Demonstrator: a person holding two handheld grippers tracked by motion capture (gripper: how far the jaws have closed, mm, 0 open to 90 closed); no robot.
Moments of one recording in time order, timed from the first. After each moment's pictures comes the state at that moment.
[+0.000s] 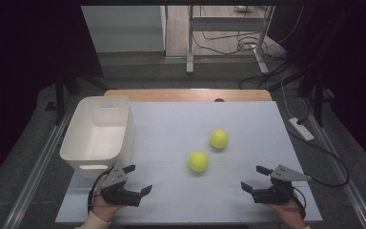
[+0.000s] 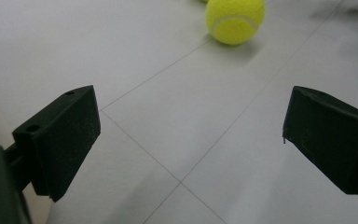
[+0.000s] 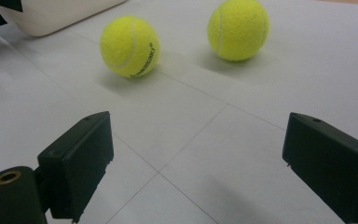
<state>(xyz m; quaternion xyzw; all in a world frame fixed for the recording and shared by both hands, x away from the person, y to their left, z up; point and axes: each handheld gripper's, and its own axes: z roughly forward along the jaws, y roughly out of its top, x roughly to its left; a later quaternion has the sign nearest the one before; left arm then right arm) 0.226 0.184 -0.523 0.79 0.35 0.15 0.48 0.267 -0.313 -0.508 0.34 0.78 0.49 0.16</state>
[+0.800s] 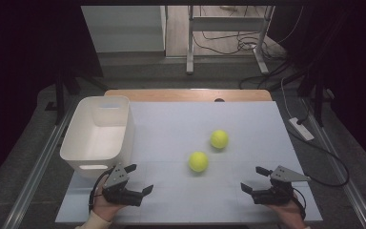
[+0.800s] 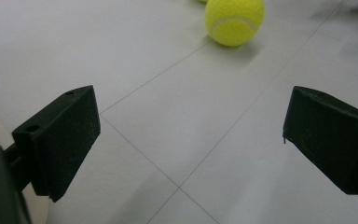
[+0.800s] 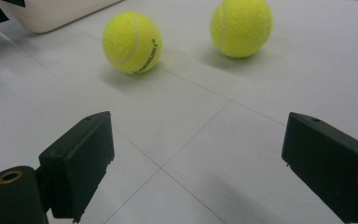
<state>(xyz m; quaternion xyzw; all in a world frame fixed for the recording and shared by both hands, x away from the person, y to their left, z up) 0.226 0.182 -0.521 0.79 0.35 0.16 0.47 0.265 -0.312 -0.509 0.34 0.79 0.49 0.16</state>
